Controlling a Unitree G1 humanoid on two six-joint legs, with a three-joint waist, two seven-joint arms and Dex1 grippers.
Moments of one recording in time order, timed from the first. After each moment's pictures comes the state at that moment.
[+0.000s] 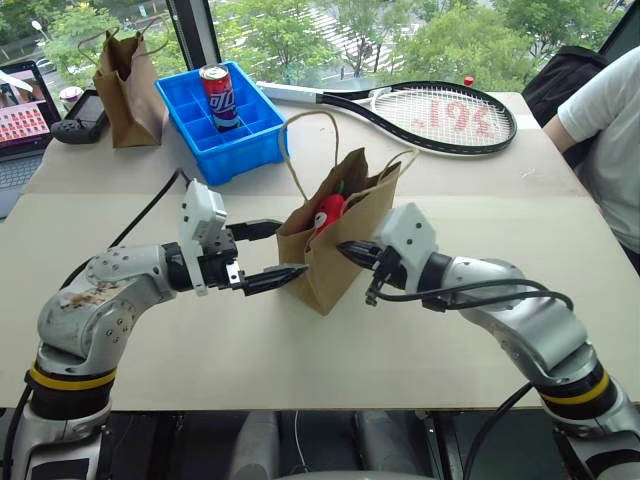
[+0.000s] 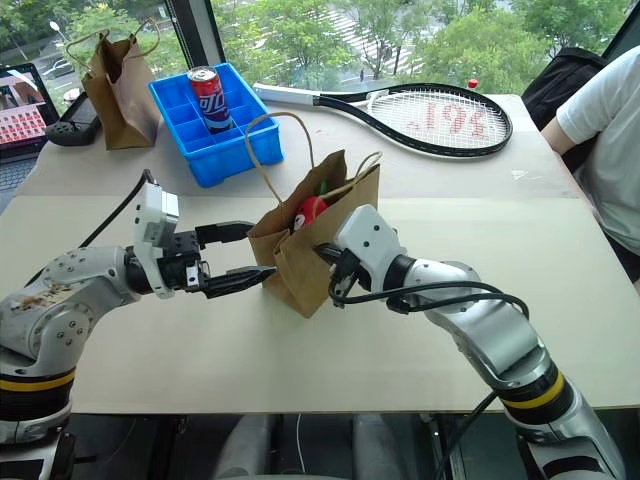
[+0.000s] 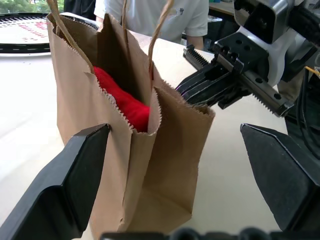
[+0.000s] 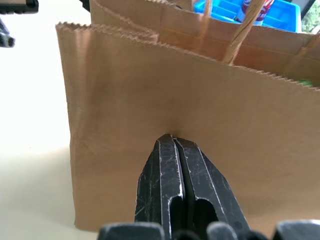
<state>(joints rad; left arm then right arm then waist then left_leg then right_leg) -0.38 0.67 0.10 -0.43 -0.75 0.74 -0.86 -0.48 -0.64 0.31 -0.54 0.43 0.68 0.43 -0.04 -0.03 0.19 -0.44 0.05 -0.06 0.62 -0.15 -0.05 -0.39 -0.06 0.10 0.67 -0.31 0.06</state>
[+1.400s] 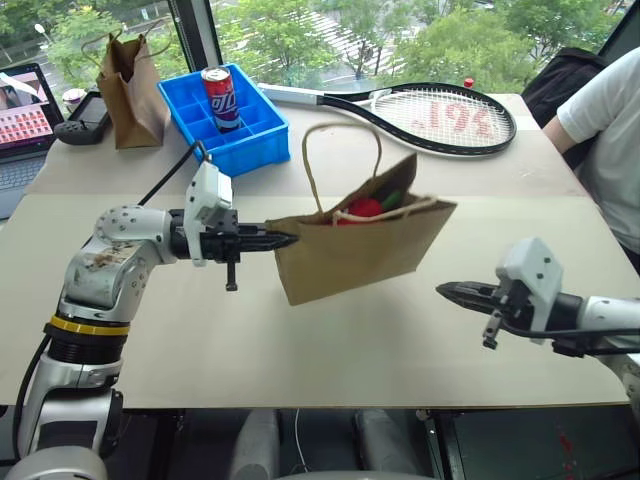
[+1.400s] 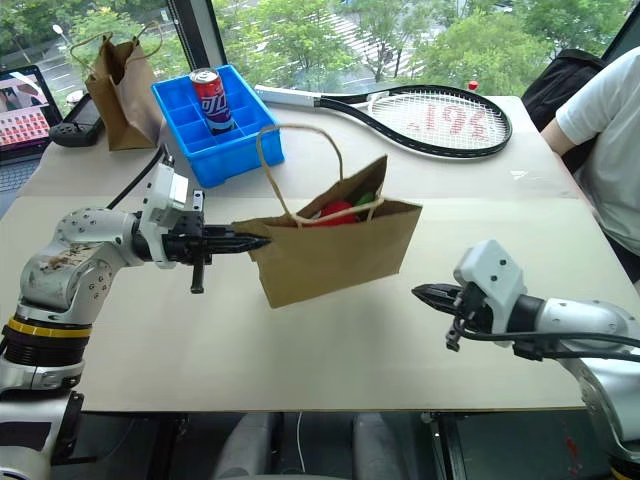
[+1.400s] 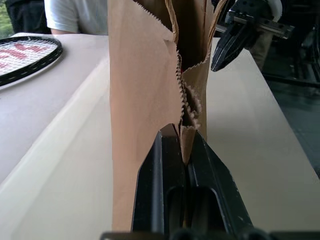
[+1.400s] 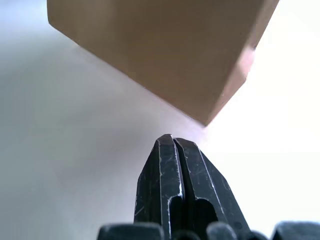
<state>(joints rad) -0.60 0.72 -0.05 -0.05 -0.56 0.40 -1.34 0.10 -0.94 -0.38 -0.64 0.53 0.70 0.91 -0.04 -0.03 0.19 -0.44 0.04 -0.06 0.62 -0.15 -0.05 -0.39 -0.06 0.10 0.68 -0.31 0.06</state>
